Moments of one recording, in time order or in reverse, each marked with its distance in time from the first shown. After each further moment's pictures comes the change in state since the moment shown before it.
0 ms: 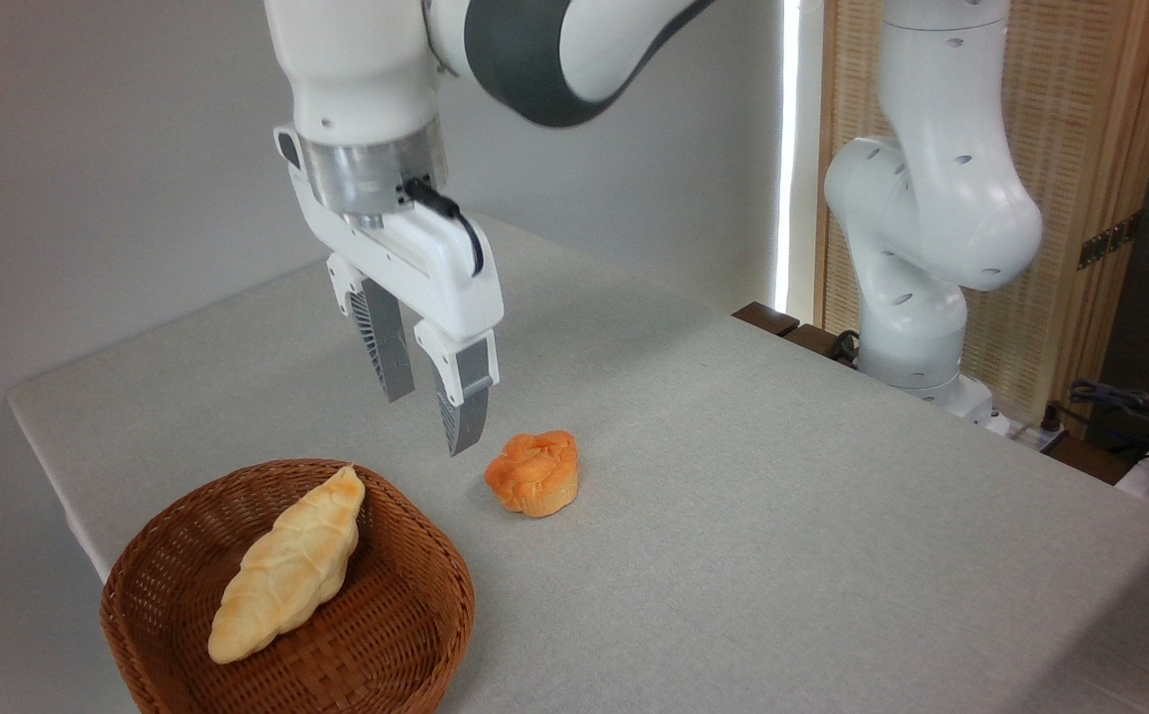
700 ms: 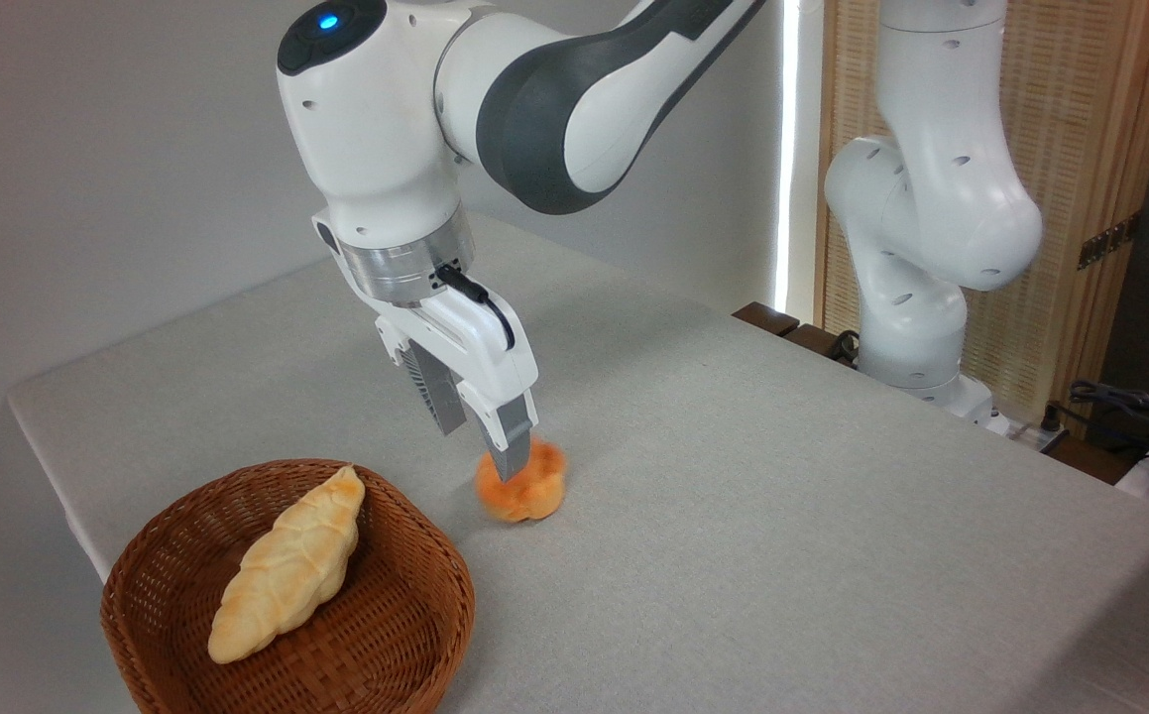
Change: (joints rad) arm -0.006 0.020 -0.011 -0.128 -0.041 -0.014 0.000
